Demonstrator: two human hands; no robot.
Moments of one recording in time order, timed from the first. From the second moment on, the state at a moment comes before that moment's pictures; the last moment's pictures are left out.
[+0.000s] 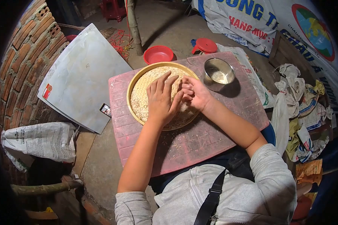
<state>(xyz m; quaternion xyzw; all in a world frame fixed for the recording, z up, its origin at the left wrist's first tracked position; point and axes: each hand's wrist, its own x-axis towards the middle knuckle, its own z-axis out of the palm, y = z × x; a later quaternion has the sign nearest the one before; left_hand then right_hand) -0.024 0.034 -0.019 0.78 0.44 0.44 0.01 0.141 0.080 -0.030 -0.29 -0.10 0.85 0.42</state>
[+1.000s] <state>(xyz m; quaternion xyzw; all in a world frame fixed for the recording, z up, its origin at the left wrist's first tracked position) -0.032 0.057 -0.050 0.57 0.50 0.57 0.31 0.213 0.115 -0.009 -0.54 -0.75 -0.13 0.36</state>
